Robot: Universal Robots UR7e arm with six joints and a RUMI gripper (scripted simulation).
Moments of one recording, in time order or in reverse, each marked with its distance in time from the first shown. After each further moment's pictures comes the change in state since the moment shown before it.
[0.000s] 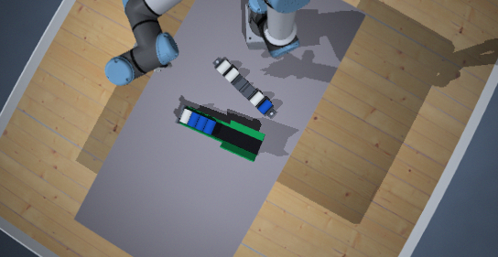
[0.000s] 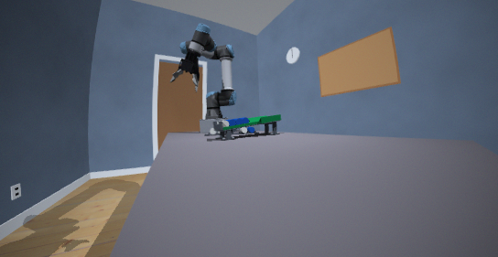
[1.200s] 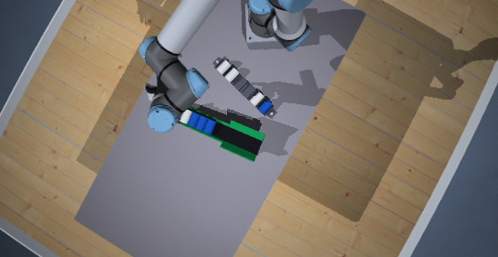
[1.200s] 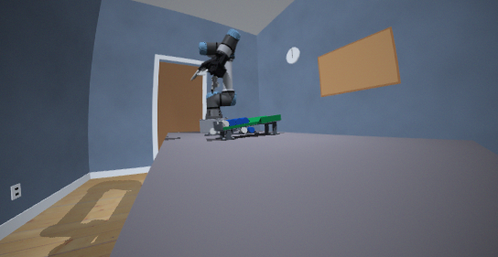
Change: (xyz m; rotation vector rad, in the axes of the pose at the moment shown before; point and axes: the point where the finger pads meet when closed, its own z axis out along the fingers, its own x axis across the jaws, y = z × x) arm 0.116 0.052 -0.040 -0.106 -0.173 -0.890
